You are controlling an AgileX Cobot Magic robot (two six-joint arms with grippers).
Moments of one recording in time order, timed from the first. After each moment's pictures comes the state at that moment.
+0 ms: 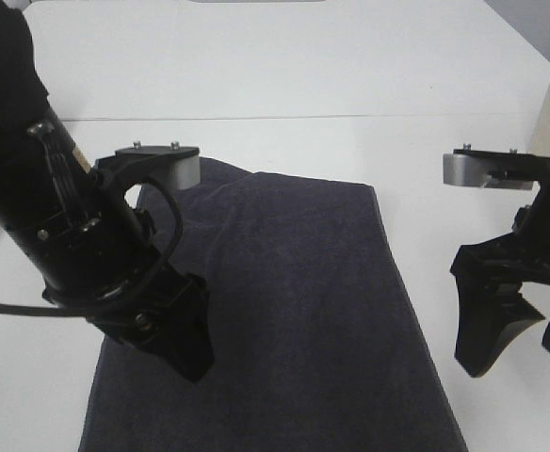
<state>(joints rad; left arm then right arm) -0.62 1.62 -1.01 -0.44 0.94 0.19 0.32 1.48 -0.89 0.24 1.19 -0.06</state>
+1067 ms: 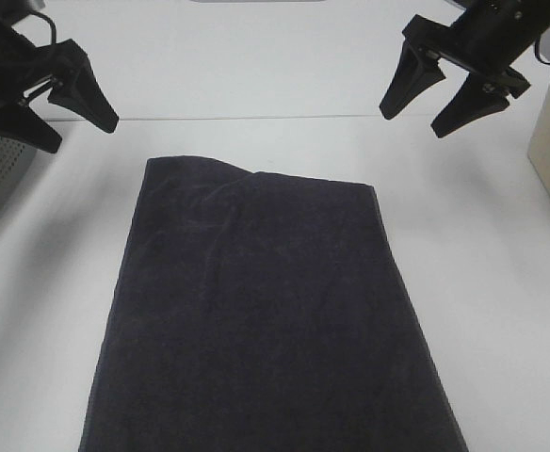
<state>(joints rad) -0.01 1.97 -1.54 -0.62 1.01 0.38 0.06 2.05 -1.74 0.51 1.21 -0.33</state>
